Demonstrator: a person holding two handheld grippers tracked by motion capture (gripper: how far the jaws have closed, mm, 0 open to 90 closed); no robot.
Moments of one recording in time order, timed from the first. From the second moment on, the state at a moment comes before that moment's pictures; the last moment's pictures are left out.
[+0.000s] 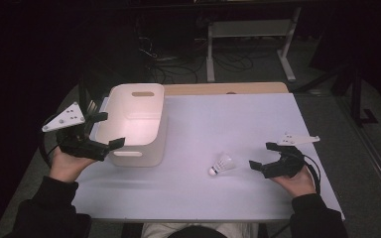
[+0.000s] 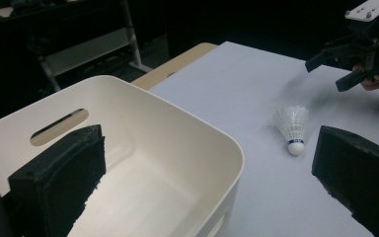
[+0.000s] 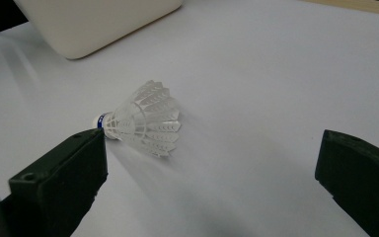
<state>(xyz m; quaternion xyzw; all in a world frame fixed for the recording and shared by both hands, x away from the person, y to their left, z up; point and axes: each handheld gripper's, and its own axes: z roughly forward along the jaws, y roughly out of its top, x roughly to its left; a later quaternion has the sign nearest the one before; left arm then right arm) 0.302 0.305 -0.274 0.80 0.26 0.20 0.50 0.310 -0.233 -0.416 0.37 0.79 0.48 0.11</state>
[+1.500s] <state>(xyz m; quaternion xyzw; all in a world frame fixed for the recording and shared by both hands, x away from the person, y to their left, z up) 0.331 0.211 -0.261 0.87 0.18 0.12 0.43 0.310 -0.232 -0.417 0.37 0.79 0.48 0.10</state>
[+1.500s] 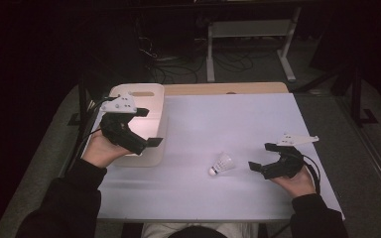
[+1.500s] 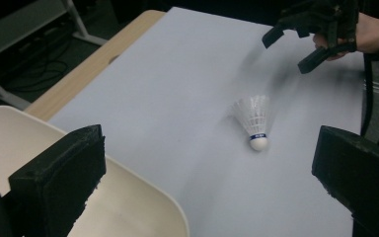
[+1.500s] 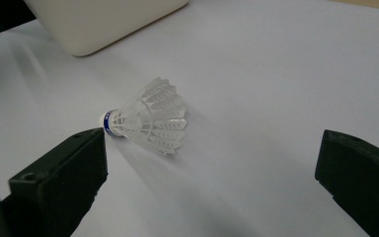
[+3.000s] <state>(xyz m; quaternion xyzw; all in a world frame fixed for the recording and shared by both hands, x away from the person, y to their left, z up) 0.349 0.119 -0.291 0.93 0.14 0.05 0.33 0.311 -0.231 -0.417 0.36 0.79 0.48 0.10</state>
